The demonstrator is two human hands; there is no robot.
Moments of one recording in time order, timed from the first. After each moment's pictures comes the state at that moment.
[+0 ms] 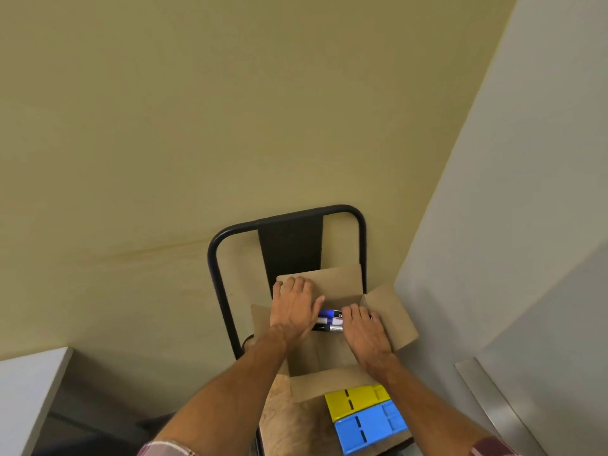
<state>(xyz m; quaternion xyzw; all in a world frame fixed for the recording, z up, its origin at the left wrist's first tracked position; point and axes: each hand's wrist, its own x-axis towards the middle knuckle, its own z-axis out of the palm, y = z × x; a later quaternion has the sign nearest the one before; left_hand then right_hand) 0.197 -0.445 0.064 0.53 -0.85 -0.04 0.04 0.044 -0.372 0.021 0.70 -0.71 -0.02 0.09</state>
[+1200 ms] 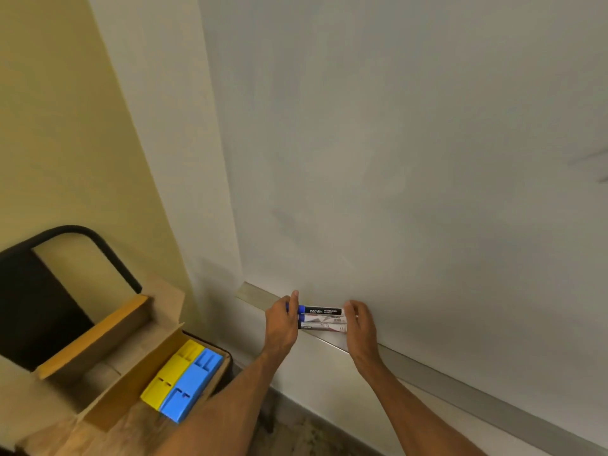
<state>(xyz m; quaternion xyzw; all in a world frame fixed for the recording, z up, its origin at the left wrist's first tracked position) -0.031 -0.134 0.056 0.29 -0.75 -0.58 0.15 -0.073 0.016 0.064 0.03 -0.76 0.65 -0.08</state>
